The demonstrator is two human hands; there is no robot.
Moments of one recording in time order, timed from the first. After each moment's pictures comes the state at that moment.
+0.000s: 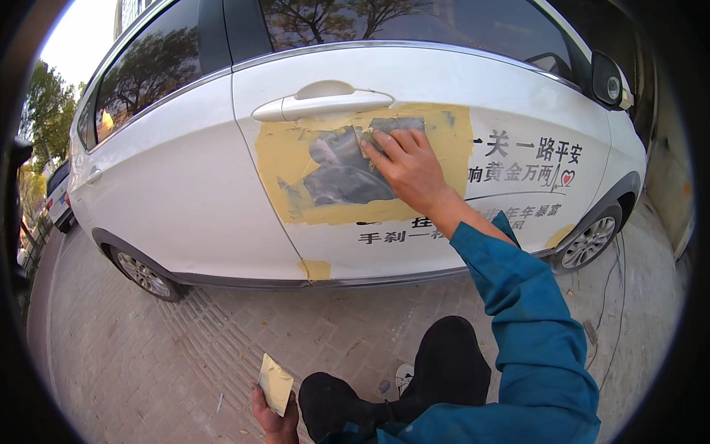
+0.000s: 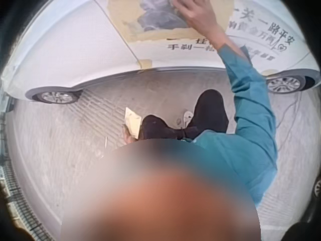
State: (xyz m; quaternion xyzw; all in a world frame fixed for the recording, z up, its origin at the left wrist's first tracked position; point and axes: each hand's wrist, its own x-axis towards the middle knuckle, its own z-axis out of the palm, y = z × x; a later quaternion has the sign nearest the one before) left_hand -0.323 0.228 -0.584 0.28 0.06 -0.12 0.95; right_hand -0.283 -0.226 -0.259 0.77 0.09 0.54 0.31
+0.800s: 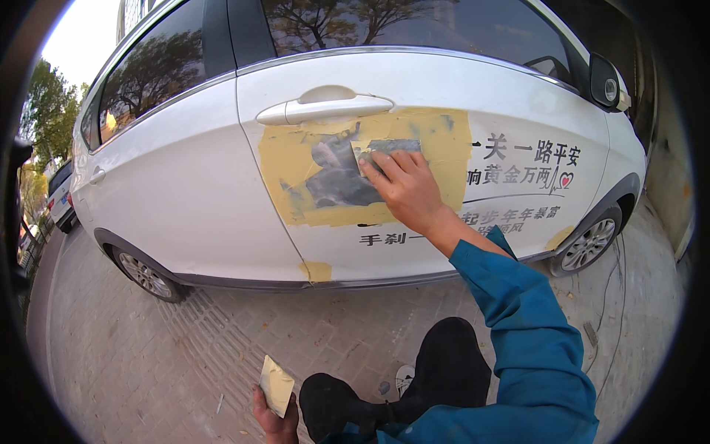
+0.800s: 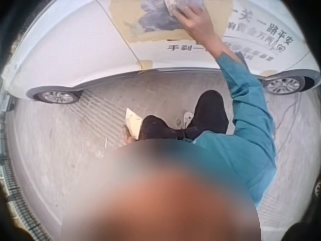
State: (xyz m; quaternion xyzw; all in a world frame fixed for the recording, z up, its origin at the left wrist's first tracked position) left_hand -0.326 0.235 -0.591 0.27 0.06 -0.13 0.95; right_hand -0.292 -0.207 -0.277 0.78 0.10 0.55 0.28
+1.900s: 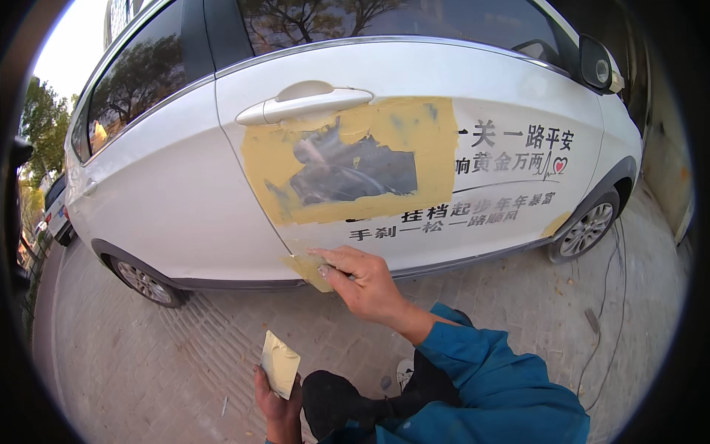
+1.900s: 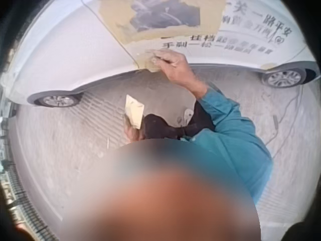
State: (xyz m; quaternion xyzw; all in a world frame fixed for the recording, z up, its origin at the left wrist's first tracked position) left_hand -0.315 0.191 -0.539 0.30 -0.04 -0.17 0.94; right_hand -0.344 -0.082 -0.365 0.79 0.09 0.39 -0.46
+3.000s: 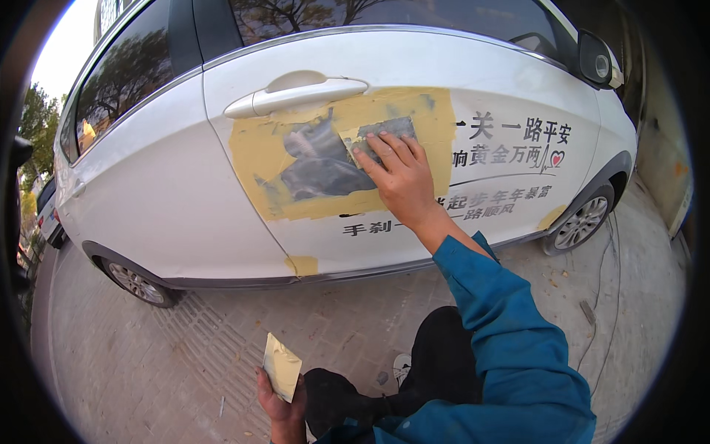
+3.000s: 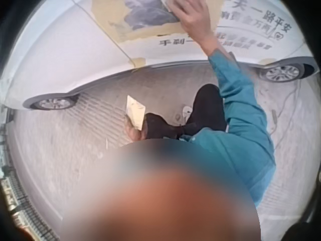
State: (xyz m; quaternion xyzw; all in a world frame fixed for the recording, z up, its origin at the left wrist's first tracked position) left_hand -0.316 0.181 -0.548 0.26 -0.01 -0.19 0.95; right_hand -0.294 -0.226 -0.308 0.78 0.01 0.58 0.22
